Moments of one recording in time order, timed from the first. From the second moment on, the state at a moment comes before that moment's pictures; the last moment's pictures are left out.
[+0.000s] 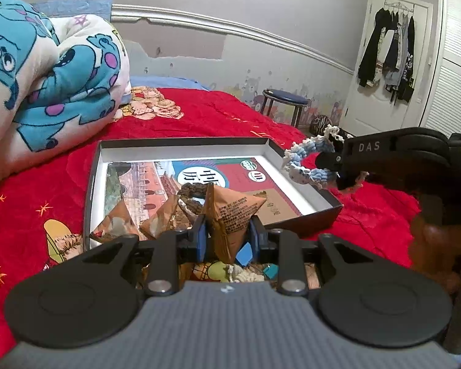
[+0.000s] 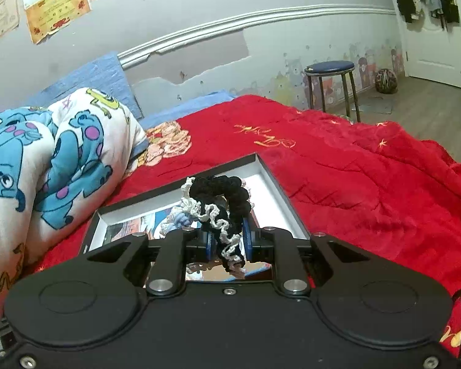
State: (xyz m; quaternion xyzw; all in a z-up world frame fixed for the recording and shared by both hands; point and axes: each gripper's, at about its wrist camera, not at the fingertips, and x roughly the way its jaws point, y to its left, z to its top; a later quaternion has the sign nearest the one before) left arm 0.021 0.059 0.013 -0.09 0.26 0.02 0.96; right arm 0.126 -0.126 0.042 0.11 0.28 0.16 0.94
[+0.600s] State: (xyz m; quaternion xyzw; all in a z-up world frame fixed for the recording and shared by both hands) left arm 0.064 0.065 0.051 -0.10 0.18 0.03 0.98; right arm 0.148 -0.144 0.059 0.15 0.24 0.15 0.95
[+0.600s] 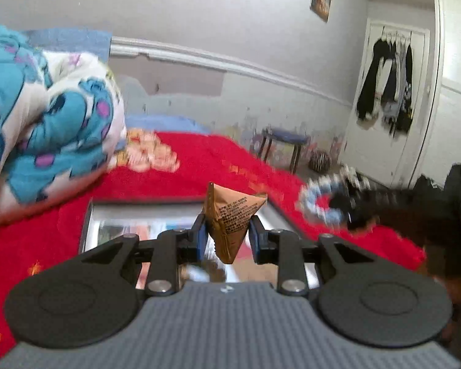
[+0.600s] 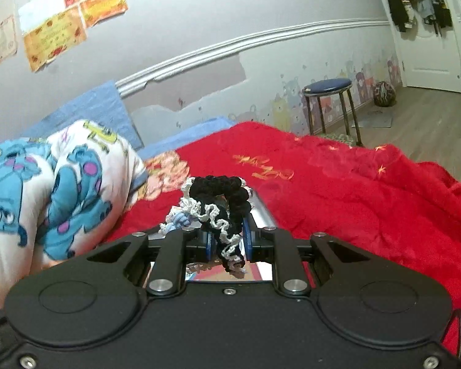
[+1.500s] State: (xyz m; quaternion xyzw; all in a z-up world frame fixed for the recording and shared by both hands) left arm 0.115 0.056 0.018 -0.08 0.32 -0.02 0.94; right arm 0.189 -0.089 0.020 0.11 0.30 0.17 0.93
